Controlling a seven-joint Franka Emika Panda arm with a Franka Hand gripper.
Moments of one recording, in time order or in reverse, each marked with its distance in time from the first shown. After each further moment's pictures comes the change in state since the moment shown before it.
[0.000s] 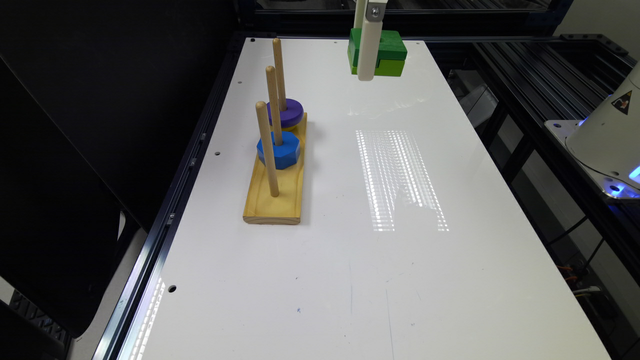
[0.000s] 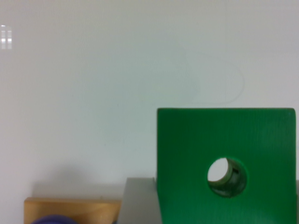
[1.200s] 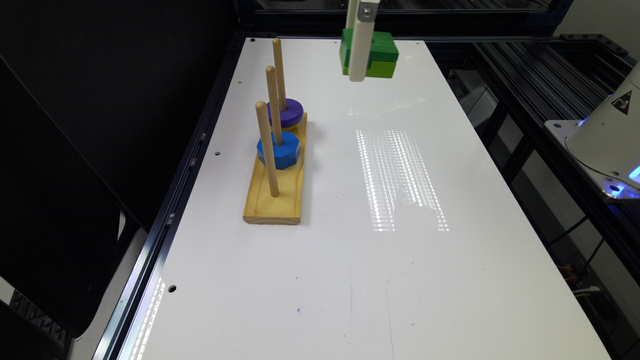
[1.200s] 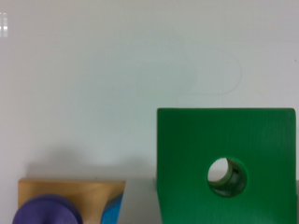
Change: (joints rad) arm -0.001 0.057 0.005 0.056 -0.003 0.039 0.000
